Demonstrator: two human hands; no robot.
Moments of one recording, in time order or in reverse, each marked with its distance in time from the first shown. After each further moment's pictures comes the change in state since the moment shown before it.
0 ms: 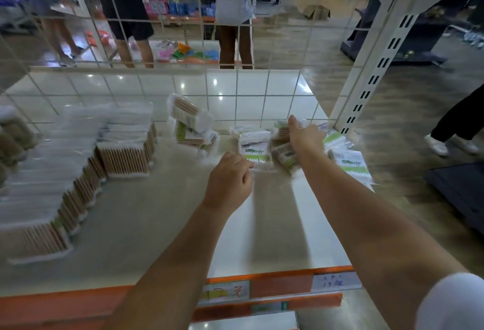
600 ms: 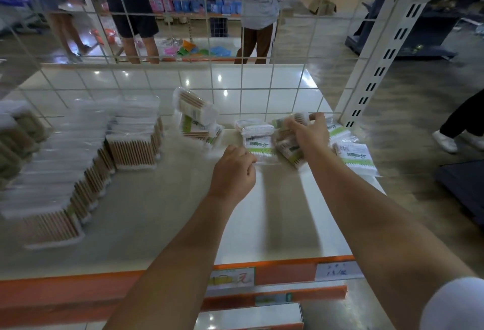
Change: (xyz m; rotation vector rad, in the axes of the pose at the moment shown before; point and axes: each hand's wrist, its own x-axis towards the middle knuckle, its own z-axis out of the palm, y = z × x) left_hand -0.001 0.001 -0.002 0.020 -0.030 -0.032; right_hand -0.012 0.012 -0.003 0.328 -0.026 -0.123
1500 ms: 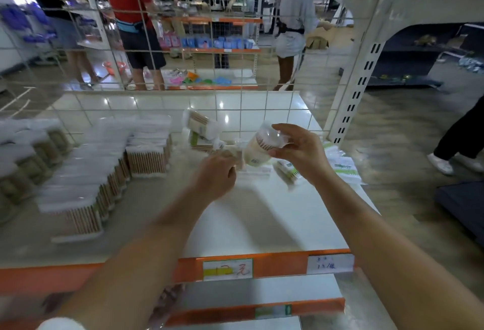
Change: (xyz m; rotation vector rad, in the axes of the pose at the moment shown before) left_hand 0.010 0.003 -0.072 0.129 -0.280 0.004; right_hand -0.081 -0.028 -0.043 0.178 -0.389 -0.512
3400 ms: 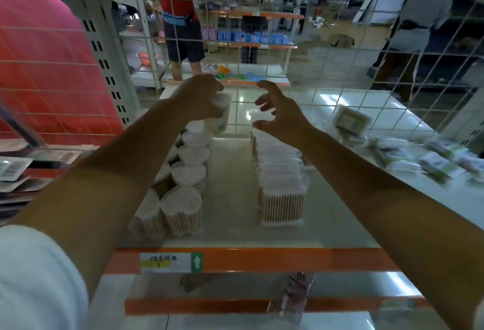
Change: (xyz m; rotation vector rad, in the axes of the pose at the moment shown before) left_hand -0.048 -0.281 -0.267 0.216 -0.122 -0.133; right_hand 0.036 -0.127 0.358 -0.490 -0.255 -0.226
